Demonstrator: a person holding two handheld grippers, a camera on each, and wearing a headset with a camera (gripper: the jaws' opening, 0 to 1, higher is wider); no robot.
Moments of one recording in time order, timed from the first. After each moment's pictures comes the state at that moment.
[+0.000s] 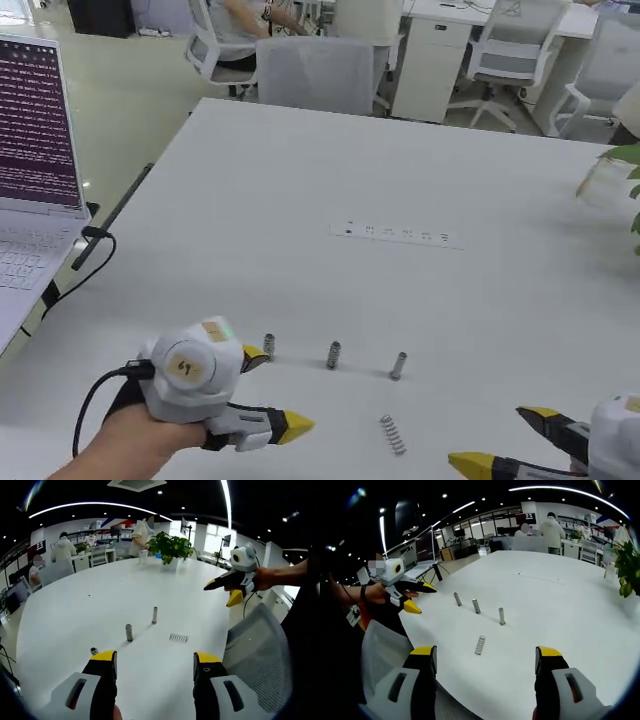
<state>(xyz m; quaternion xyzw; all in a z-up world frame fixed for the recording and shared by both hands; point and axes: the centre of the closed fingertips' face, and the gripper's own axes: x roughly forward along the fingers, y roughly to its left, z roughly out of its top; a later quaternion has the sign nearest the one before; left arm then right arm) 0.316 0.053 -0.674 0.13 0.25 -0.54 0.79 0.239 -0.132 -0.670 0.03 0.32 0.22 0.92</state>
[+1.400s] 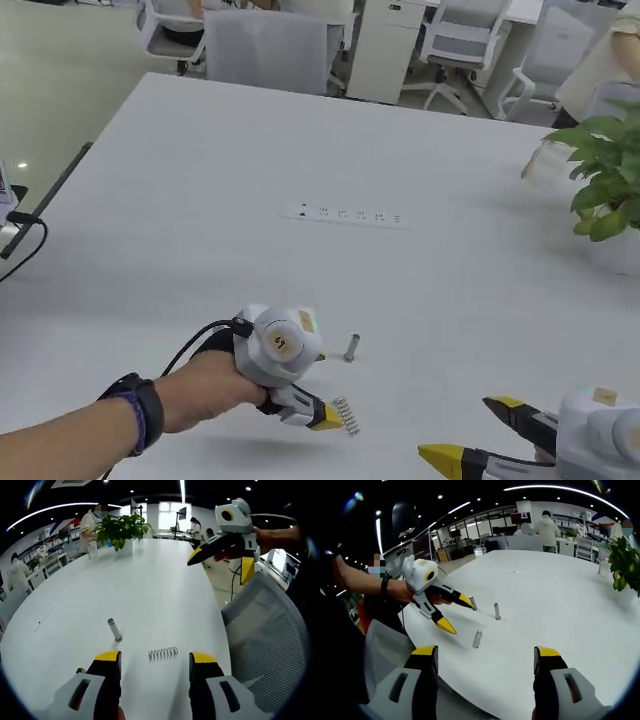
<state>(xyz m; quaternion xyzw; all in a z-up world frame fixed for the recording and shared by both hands) 0.305 -0.060 -0.731 0.24 0.24 -0.67 0.66 0.218 -0.146 -0.667 0.04 0.32 0.20 0.92</state>
